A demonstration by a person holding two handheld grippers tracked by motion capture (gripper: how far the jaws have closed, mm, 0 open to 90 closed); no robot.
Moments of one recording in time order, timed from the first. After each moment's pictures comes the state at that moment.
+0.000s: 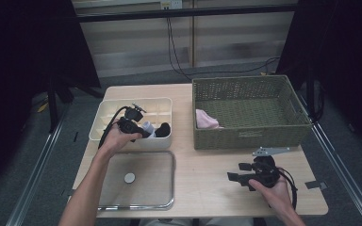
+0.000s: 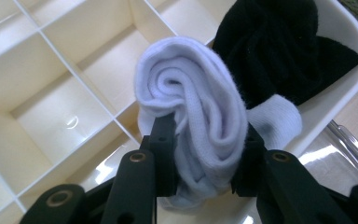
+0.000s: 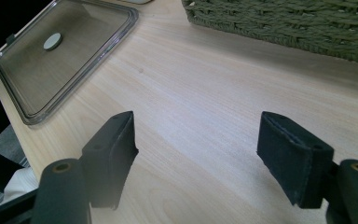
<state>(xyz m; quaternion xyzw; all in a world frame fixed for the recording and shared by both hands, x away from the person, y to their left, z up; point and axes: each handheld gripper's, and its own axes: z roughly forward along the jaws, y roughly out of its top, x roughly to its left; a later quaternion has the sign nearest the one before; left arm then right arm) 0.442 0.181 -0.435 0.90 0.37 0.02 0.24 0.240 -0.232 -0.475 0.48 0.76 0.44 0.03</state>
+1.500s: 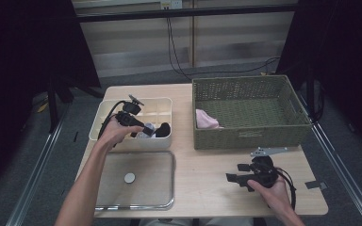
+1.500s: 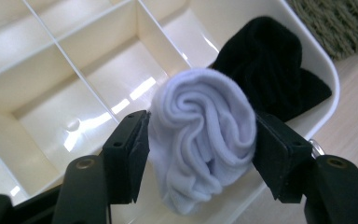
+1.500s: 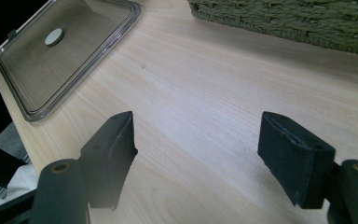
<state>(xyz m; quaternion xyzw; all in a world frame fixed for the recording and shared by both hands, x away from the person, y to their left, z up) 0.459 0.185 -0.419 0.88 0.40 -0.02 0.24 0.241 -0.229 -0.477 0.48 0.76 0.43 0.02</state>
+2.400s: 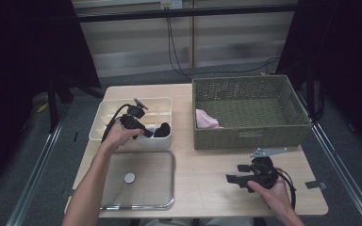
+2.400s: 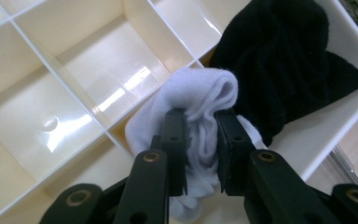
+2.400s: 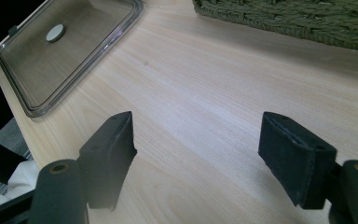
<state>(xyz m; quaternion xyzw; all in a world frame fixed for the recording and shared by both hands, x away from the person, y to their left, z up) 0.461 0.178 -0.440 0.89 0.39 -0.04 0.22 0.239 -0.228 -0.477 0.48 0.77 0.43 0.02</state>
